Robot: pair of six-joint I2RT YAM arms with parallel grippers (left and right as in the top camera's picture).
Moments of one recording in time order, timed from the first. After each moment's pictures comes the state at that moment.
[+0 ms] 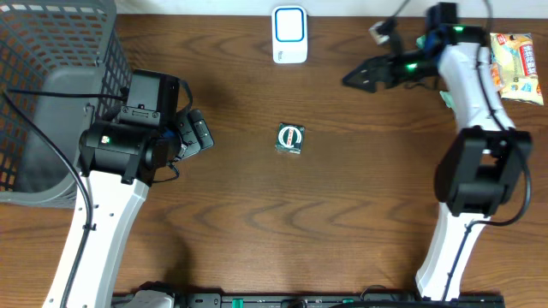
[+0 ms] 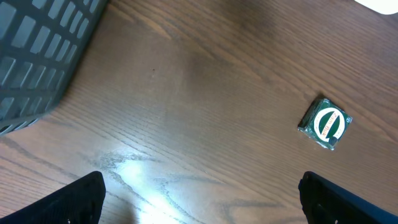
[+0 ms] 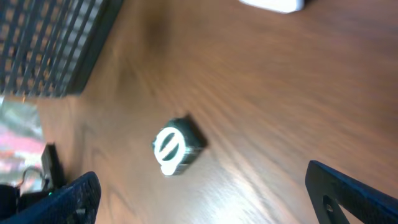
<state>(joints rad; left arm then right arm) -0.20 1.31 1.39 -1.20 -0.11 -0.59 -0.02 2.24 2.01 -1.13 -0.90 -0.42</state>
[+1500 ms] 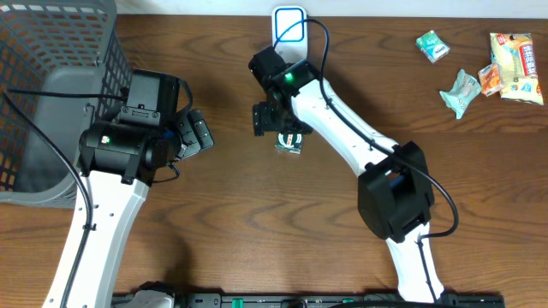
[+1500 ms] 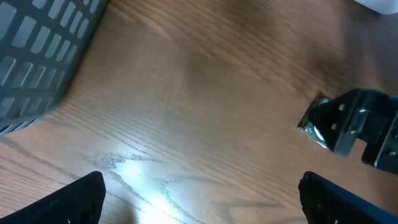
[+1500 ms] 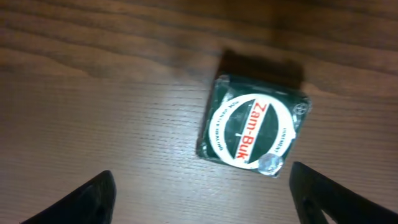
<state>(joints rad) -0.20 1.31 1.39 -1.20 -0.11 -0.59 0.62 2.25 1.99 -1.13 -0.02 0.56</state>
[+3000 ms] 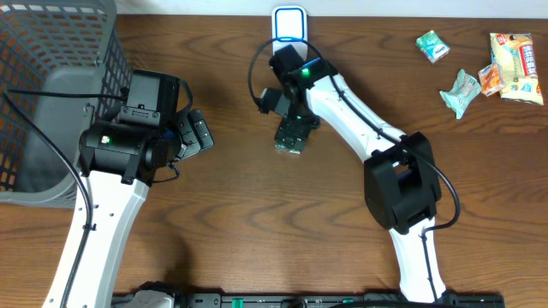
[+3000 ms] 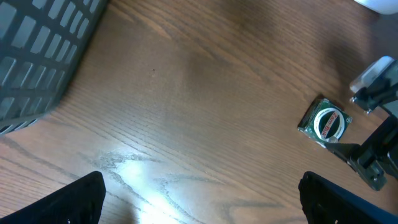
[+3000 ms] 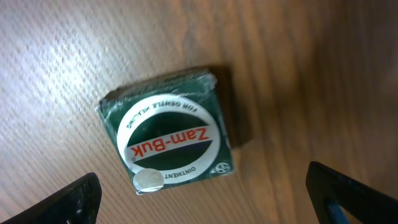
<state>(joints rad) -0.20 1.31 1.39 -1.20 -0.11 -0.59 0.53 2.27 1.91 -1.09 -0.04 -0.63</state>
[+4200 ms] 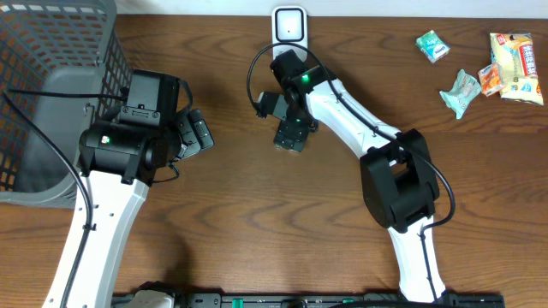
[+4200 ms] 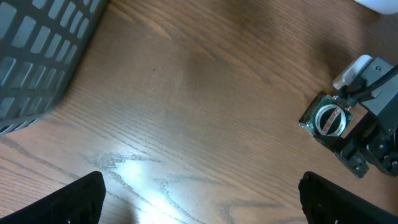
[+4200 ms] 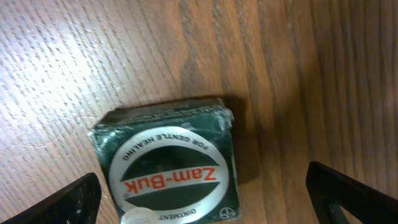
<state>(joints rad) -0.20 1.31 1.39 -1.20 -0.11 -0.59 0.54 2.28 1.86 -0.97 -0.04 -0.69</state>
